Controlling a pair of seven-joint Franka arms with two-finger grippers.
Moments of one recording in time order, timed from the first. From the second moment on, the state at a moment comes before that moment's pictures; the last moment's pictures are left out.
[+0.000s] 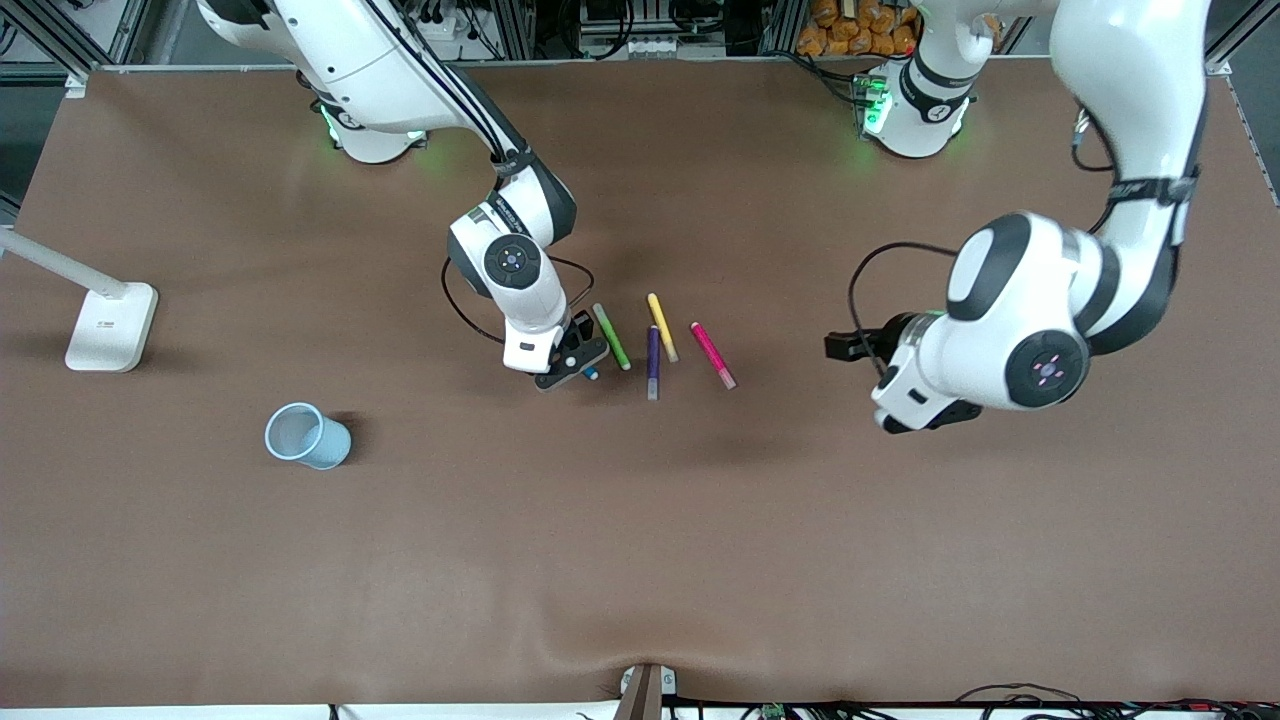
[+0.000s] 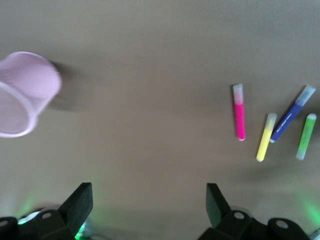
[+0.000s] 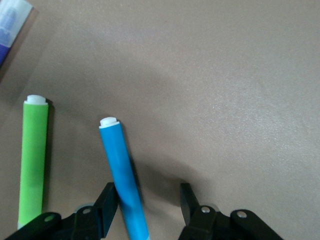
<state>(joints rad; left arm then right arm) -0.07 0.50 -0.29 -1.54 -0.14 1.63 -0.50 0.61 0.58 0.05 -1.97 0.00 2.57 0.07</state>
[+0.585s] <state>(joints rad) -0.11 0.64 -0.29 -1.54 -0.23 1.77 -0.60 0.61 0.57 0.04 -1.96 0.00 2.53 0.07</state>
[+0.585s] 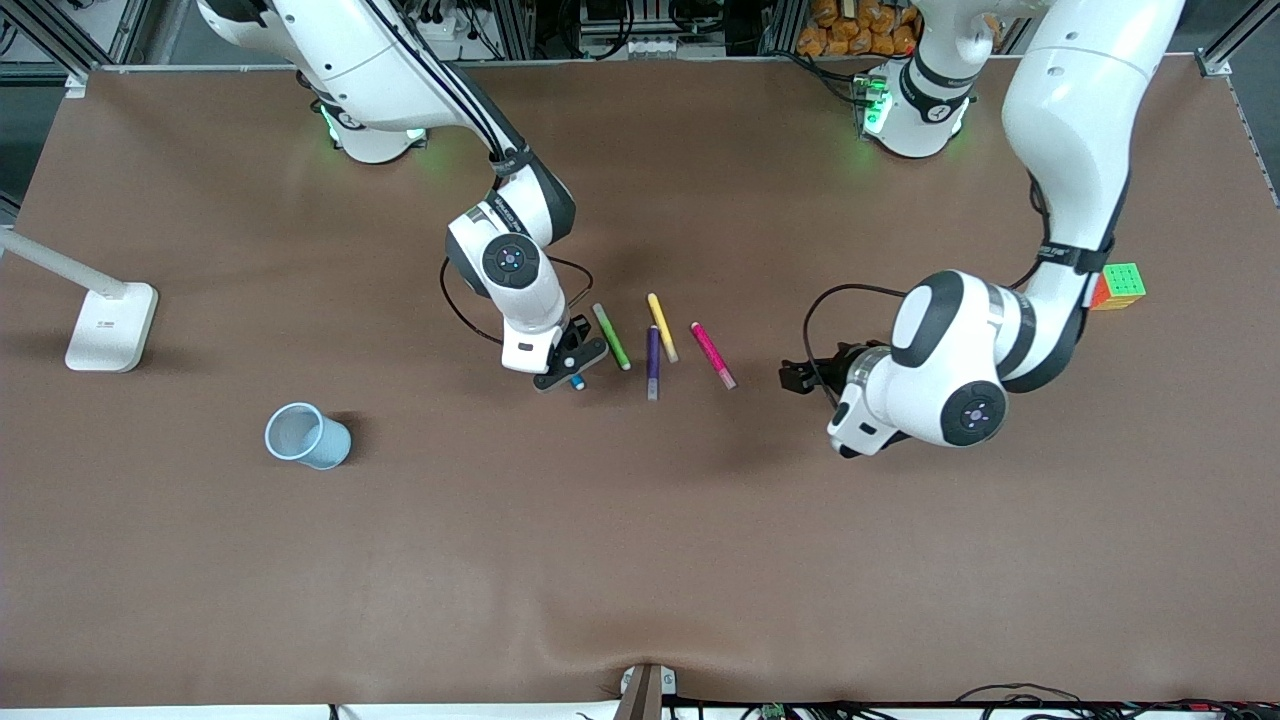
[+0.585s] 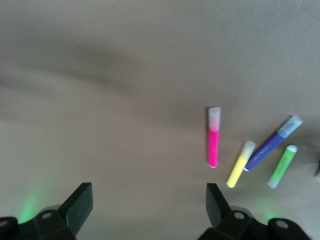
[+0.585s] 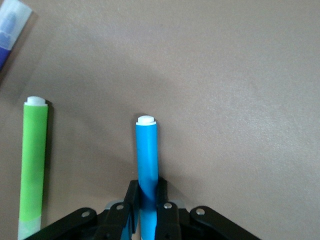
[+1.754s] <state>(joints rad) -0.21 0.81 -0.29 -1.54 -0.34 1.99 -0.68 0.51 0.53 0.02 -1.65 -0.50 1.80 -0.20</state>
